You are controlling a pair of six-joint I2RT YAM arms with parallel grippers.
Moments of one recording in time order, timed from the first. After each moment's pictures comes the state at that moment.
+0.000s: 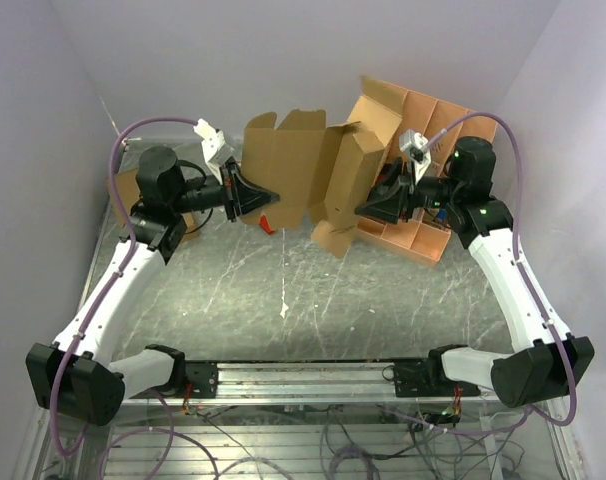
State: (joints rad) left arm -0.30 1.15 1.10 0.07 1.01 -0.21; right arm 0.19 1.23 1.26 -0.32 -1.26 -0.15
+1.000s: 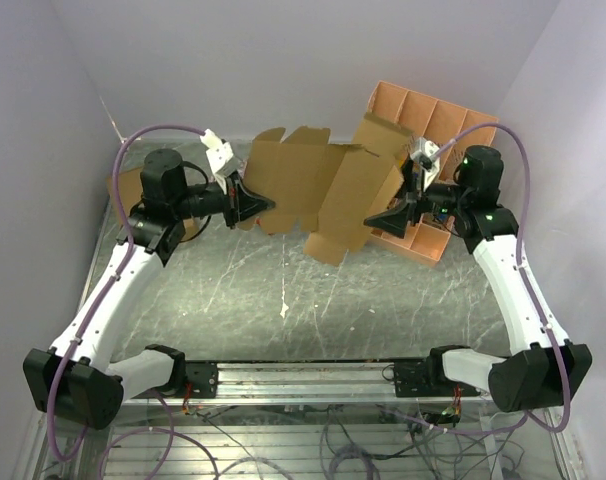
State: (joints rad) left arm -0.30 1.13 1.10 -0.09 0.97 -0.03; right arm 0.12 1.20 1.17 -0.29 -1.24 -0.20
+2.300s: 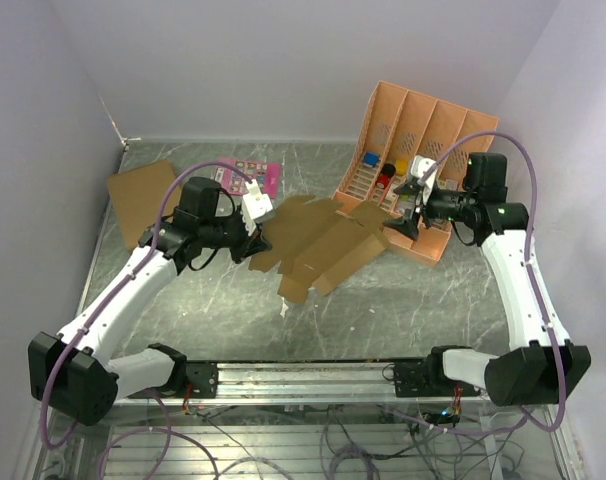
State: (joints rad) left arm -0.44 1.15 1.01 -0.51 0.69 0.45; right arm 0.02 1.19 1.25 -0.75 -0.99 -0.89
